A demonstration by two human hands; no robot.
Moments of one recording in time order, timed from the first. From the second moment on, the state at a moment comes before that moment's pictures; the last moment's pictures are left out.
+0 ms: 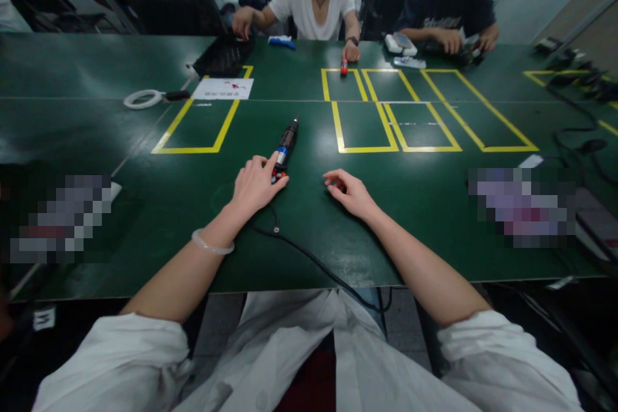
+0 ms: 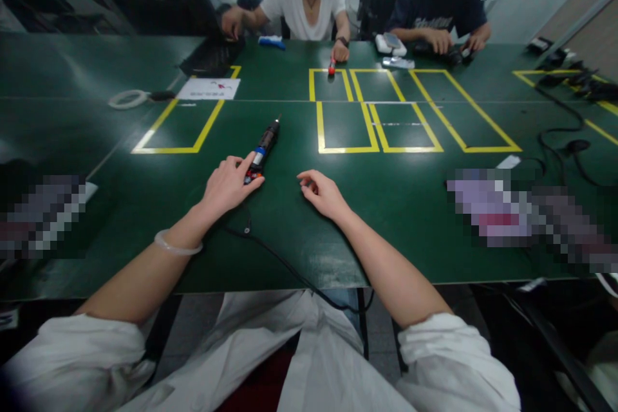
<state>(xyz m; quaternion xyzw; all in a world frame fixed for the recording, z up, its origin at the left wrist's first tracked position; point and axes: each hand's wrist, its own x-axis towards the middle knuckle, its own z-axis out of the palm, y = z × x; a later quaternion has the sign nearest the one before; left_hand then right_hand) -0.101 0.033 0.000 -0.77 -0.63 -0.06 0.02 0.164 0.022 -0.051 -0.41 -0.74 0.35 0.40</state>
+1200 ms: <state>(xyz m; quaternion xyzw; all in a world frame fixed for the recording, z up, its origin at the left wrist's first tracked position) -0.269 0.067 -0.001 -0.53 -0.83 -0.12 0.08 0.163 0.021 -0.049 -0.42 -0.77 0.31 0.37</state>
